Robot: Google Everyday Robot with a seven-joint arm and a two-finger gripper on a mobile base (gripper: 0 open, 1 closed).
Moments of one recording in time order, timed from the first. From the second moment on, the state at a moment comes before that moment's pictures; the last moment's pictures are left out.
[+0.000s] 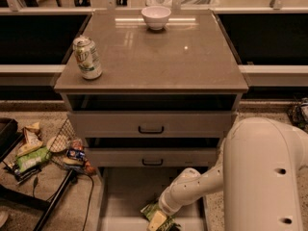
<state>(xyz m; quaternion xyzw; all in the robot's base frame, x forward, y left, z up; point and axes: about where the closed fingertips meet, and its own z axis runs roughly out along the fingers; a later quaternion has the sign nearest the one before) 0.433 -0.023 0.292 -0.49 0.85 0.16 0.09</state>
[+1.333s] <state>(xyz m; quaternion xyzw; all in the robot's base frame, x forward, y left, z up) 0.473 -0.046 0.231 -0.49 0.85 0.15 0.13</state>
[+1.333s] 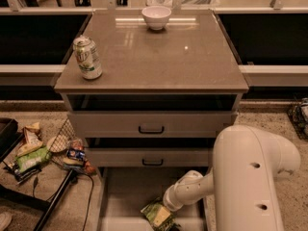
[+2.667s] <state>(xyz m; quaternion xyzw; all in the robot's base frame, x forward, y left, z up) 0.465 -0.059 0.130 -0.46 0.87 0.15 0.10</state>
